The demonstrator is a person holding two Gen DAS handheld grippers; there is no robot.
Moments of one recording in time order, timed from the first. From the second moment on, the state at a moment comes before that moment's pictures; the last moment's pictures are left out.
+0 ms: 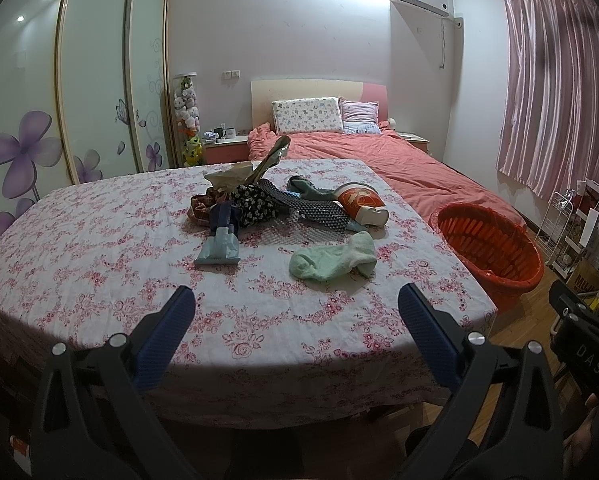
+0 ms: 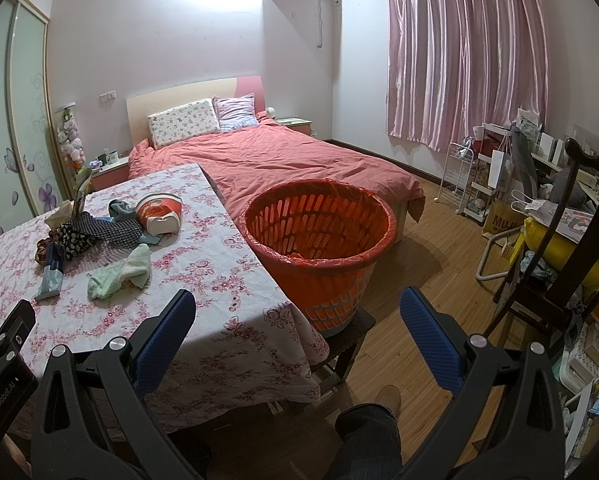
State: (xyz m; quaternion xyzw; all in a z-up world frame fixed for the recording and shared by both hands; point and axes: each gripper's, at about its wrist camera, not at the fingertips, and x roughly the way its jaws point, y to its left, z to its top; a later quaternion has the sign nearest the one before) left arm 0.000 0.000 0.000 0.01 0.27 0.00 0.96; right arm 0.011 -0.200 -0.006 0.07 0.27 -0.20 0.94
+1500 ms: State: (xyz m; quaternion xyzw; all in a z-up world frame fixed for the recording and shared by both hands) left arm 0.000 0.000 0.000 0.00 0.27 0.00 0.96; right arm 0.011 -0.201 -0.007 0.07 0.27 -0.20 0.94
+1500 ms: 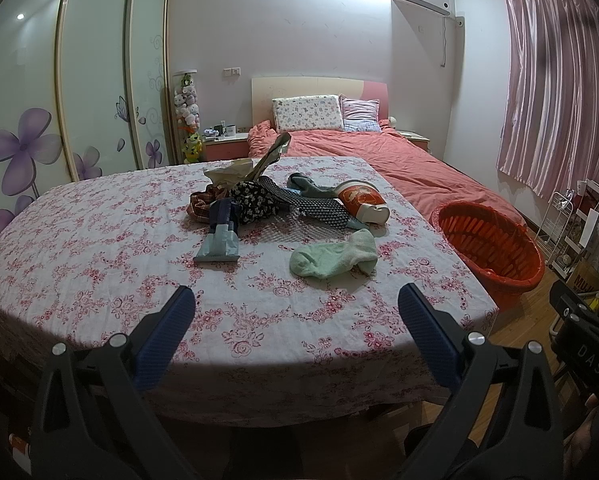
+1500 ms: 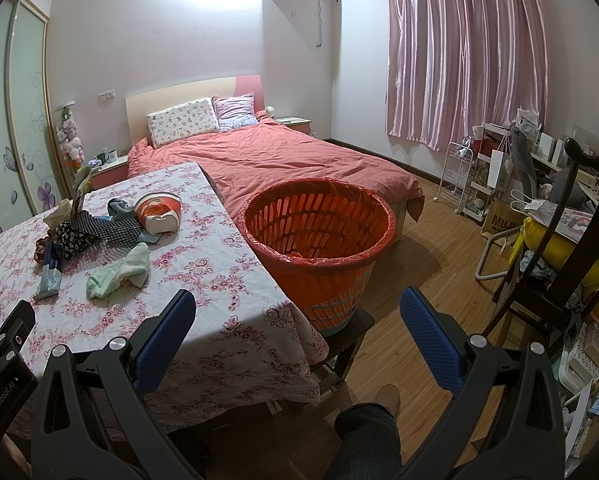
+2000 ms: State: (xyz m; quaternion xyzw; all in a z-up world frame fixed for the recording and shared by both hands) left arm 0.004 0.003 -0.001 0.01 0.27 0.00 0.96; right arm 0.013 -0.202 -0.007 0.07 0.27 -0.20 0.94
